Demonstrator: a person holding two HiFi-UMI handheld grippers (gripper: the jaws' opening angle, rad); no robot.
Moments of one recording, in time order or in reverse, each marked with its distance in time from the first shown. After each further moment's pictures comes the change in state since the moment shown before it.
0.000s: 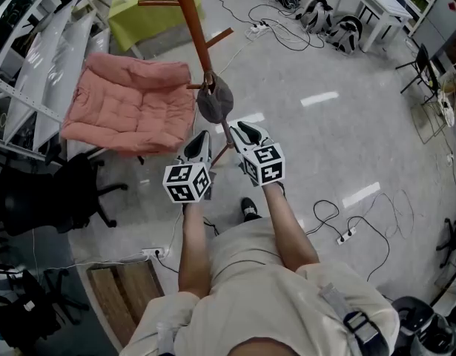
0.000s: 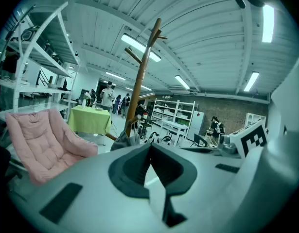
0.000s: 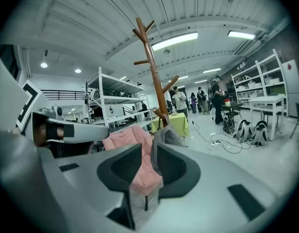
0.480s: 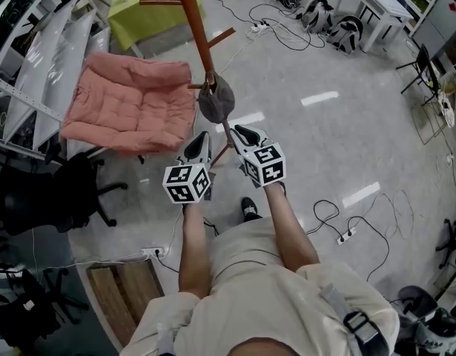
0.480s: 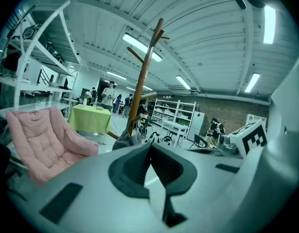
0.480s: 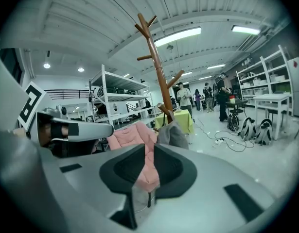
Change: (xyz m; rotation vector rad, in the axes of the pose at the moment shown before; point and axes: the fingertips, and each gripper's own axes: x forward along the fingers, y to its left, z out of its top) left arm -0.001 0.001 -0.003 -0.014 0.002 0.003; right arm 0.000 0.007 -0.006 -0.006 0.041 0.052
